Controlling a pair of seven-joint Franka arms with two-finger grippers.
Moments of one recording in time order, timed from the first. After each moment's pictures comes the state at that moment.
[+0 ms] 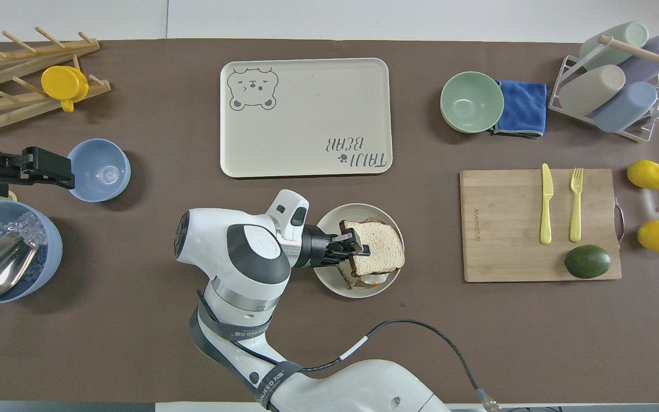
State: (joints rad) left arm -0.11 -0.02 0.00 -1.62 0.00 1.55 -0.16; right arm 0.91 0.75 -0.13 -1.20 -0.42 1.24 0.54
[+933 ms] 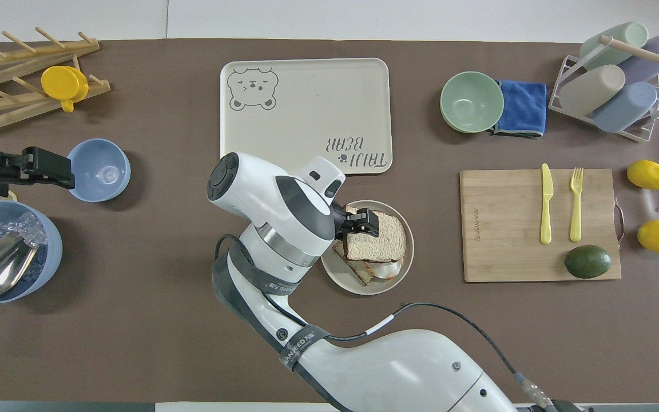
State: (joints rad) left arm -0.11 -0.02 0.00 -1.62 0.00 1.55 -0.16; right arm 0.81 0.69 -0.13 -1.20 -0.21 1.36 0.68
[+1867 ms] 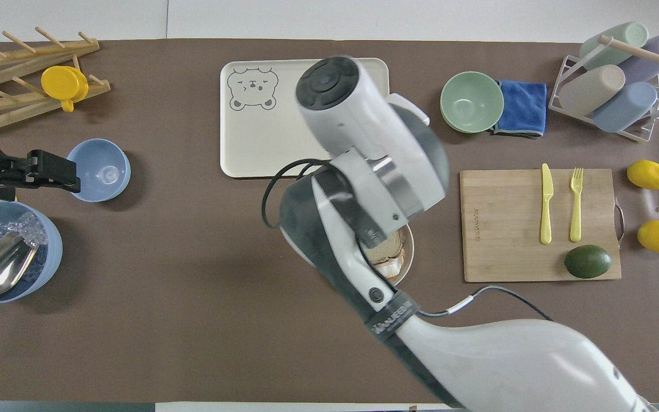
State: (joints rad) left arm -0.11 -0.03 -0.01 -1.62 -0.04 1.54 -0.16; right arm 0.60 0.51 -0.14 -1.20 -0.07 1.42 0.57
